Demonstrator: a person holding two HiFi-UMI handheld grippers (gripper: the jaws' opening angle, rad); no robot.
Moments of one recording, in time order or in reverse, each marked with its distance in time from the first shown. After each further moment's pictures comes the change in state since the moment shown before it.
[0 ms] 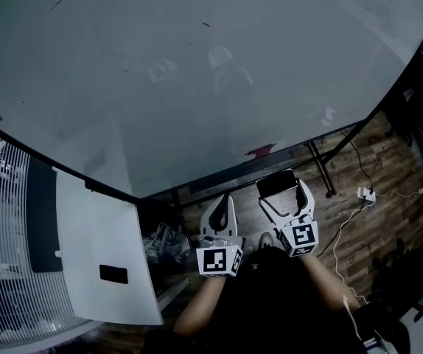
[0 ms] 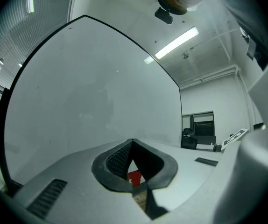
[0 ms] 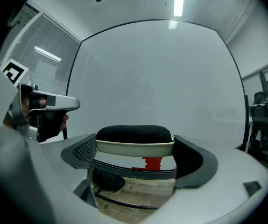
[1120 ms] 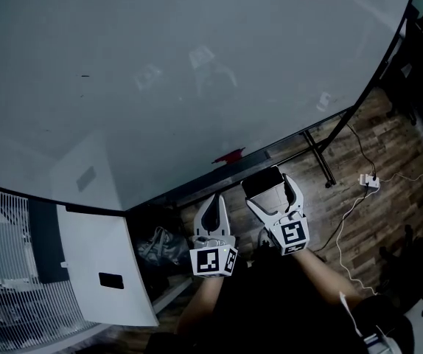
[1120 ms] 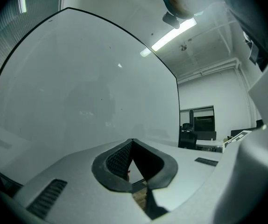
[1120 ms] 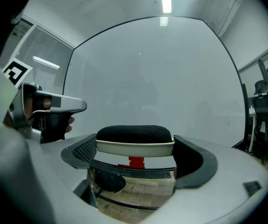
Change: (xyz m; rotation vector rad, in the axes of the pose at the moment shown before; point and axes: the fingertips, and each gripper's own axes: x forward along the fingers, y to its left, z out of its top) left arm 0.061 -0.073 -0.021 0.023 0.052 0.005; right arm -0.003 -0.073 -0.012 0.065 -0.015 0.051
